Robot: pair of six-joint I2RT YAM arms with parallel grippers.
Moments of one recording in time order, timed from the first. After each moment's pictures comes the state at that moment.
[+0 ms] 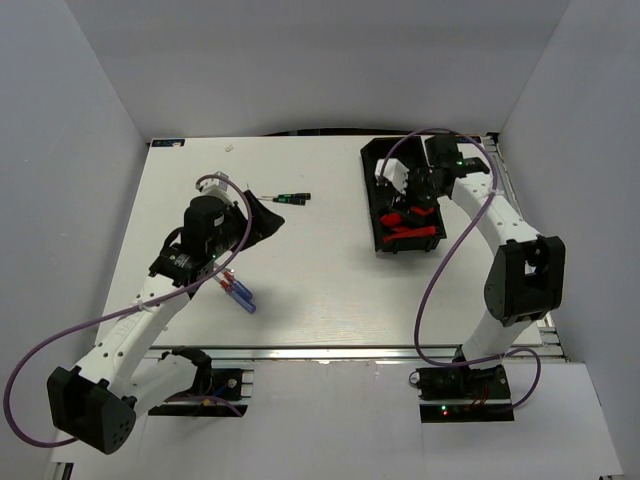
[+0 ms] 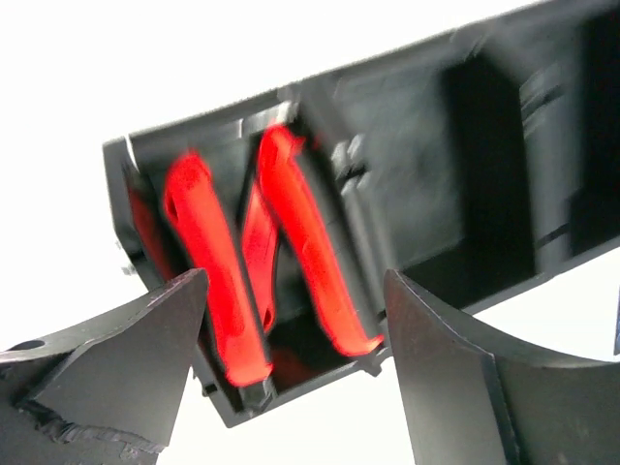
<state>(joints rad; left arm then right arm) -0.40 1.00 0.88 -0.32 0.08 -0.77 0.23 1.71 1.45 -0.79 -0.38 -1.12</state>
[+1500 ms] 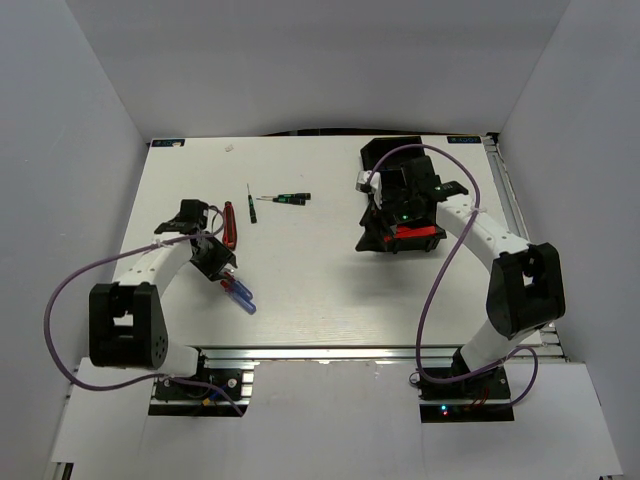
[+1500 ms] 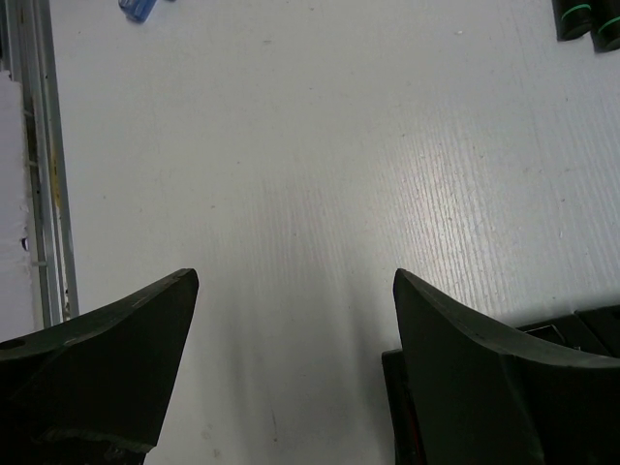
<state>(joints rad) -0.04 1.39 0.86 -0.68 0.07 -0.85 0.37 1.63 1.26 -0.61 -0.90 -0.69</state>
